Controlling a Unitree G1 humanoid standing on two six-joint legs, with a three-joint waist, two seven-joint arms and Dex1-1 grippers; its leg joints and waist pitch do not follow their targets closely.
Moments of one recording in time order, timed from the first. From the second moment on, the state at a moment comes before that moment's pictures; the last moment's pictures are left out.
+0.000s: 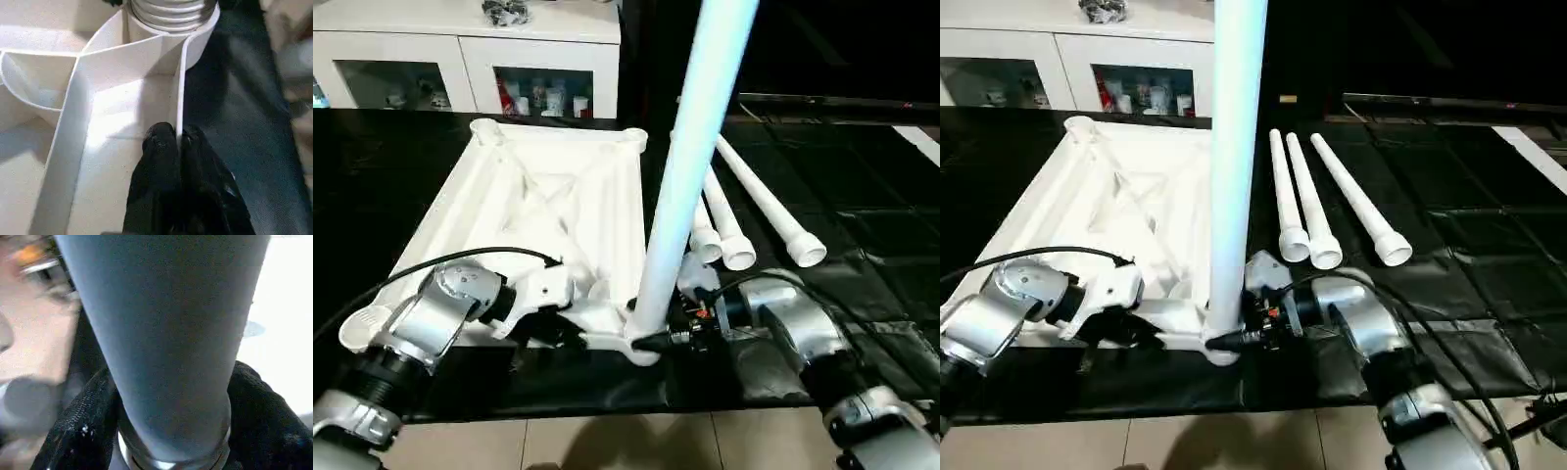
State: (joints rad) left arm -0.45 0.57 -0.32 0.28 -0.01 0.29 -1.29; right arm -0.51 -0.23 0.23 0.59 0.16 0.09 1.22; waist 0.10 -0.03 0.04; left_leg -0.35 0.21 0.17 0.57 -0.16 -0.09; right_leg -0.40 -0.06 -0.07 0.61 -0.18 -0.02
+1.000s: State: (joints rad) left arm -0.43 0.38 -0.23 0.16 0.05 0.61 -0.85; right arm -0.52 -0.02 0.07 0.68 0.12 0.07 0.62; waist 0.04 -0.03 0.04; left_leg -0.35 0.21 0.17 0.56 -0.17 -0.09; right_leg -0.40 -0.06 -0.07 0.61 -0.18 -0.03
